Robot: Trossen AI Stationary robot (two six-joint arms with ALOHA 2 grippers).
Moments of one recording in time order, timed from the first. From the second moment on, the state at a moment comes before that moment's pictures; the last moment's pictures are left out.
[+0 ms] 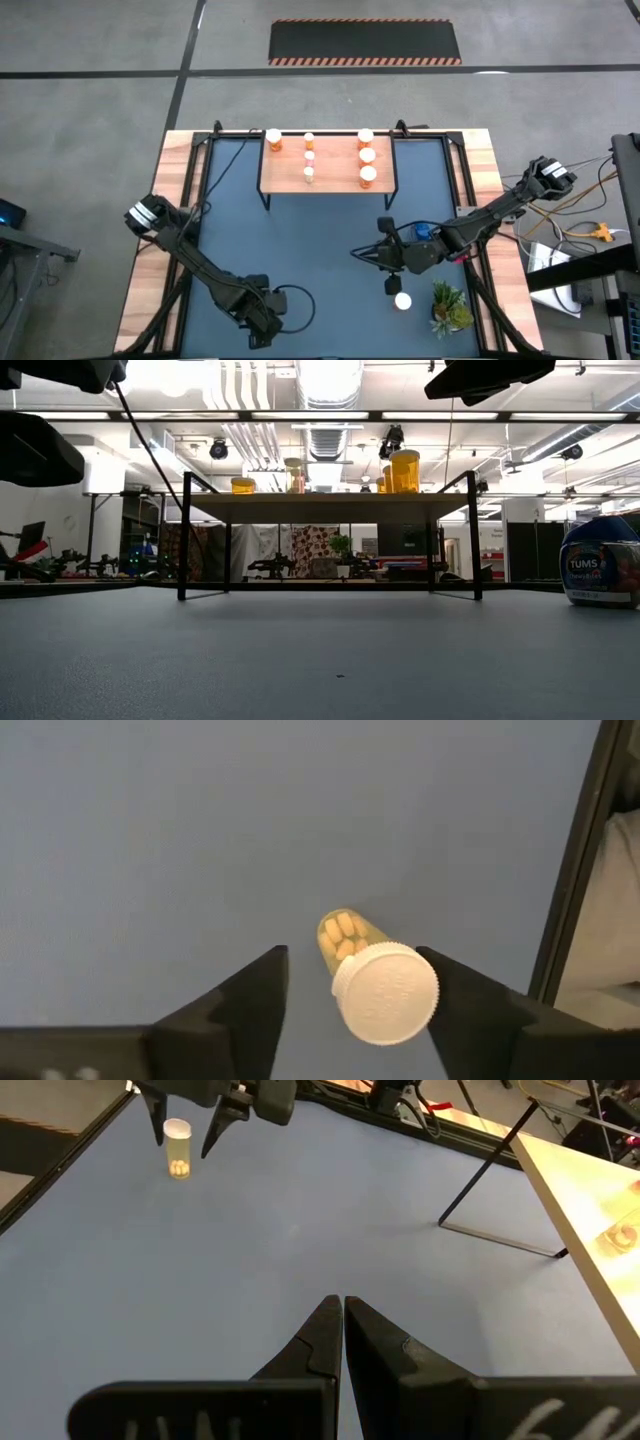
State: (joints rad) left arm -0.72 1.80 1.23 -0.69 -0.01 -0.89; right arm 0.50 1.33 0.83 -0.06 0.45 0.00
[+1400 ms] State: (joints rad) left arm -0.37 1.80 1.90 -1.35 -0.02 -0.39; right arm 0.50 1.32 0.83 -0.15 0.45 -0.03
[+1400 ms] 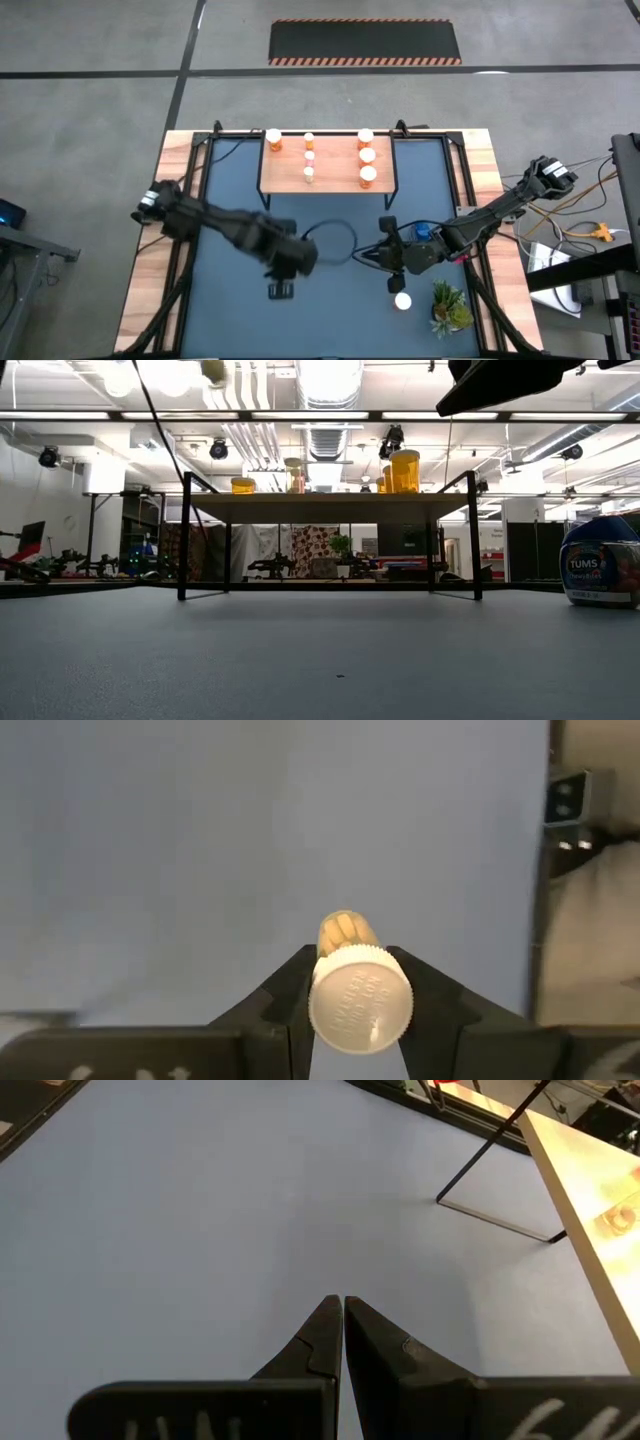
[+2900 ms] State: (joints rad) left arm 0.31 1.80 1.82 -1.41 -0.24 0.35; right arm 0.50 1.32 0.88 -0.15 0.45 0.07
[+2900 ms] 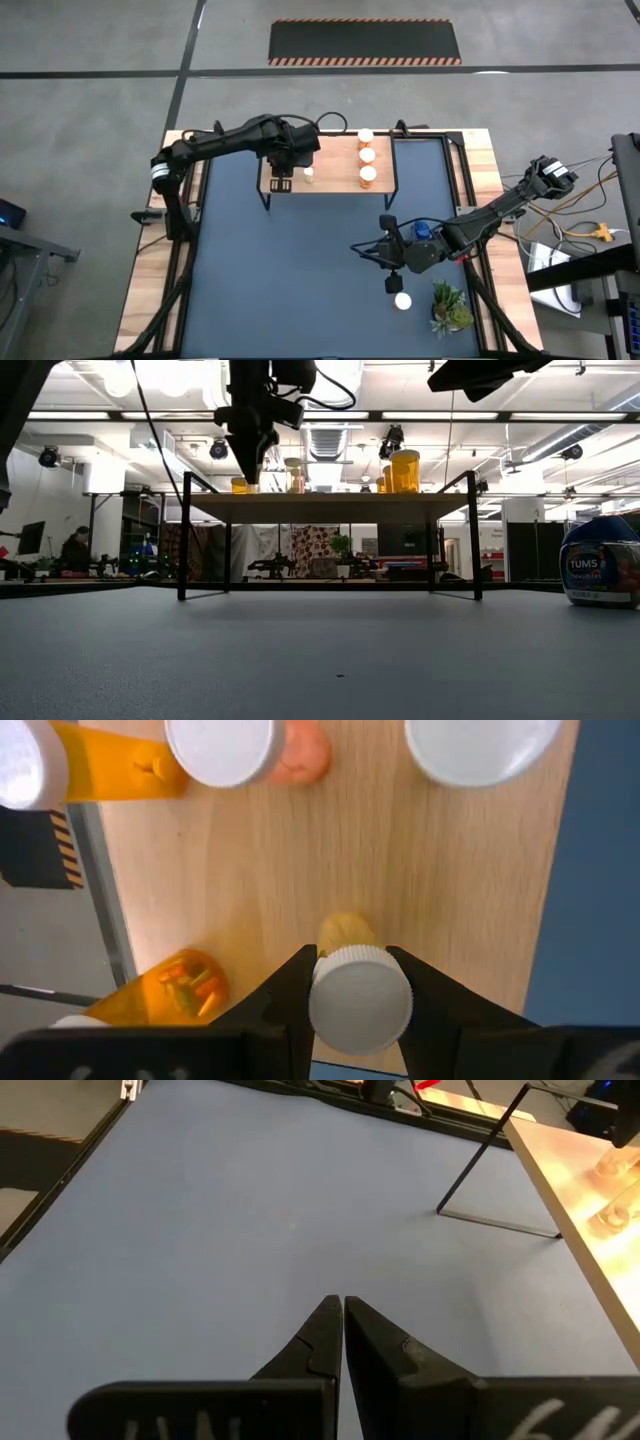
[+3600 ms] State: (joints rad) left arm 0.31 1.79 1.81 -1.38 -0.24 0.34; right arm 0.50 1.32 0.88 -0.15 0.45 0.08
